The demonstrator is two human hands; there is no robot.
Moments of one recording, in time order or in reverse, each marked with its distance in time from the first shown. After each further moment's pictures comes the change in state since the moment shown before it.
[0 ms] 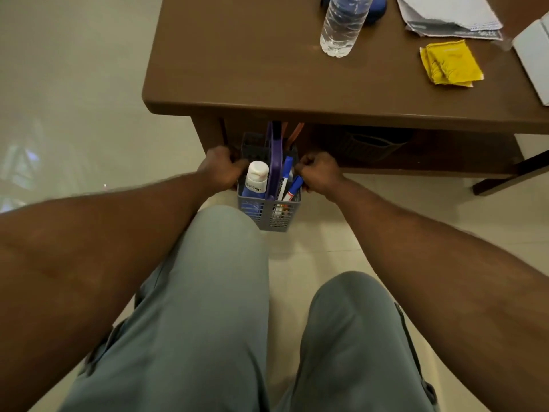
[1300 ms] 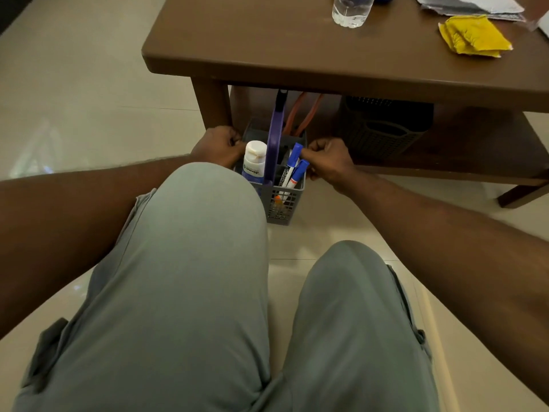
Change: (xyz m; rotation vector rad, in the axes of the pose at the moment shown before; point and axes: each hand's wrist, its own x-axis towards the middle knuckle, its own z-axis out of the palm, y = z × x) left_hand -0.005 -0.026 0.021 0.221 0.223 0.236; right_hand 0.004 0.037 0.015 0.220 0.023 -0.224
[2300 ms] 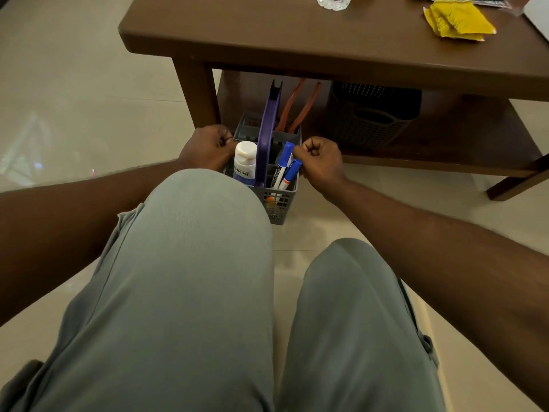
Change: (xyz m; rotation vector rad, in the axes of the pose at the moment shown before) left_hand -0.027 0.005 0.022 -0.036 0.063 0.009; right_hand -0.022 0.038 0.000 0.015 0.094 -0.155
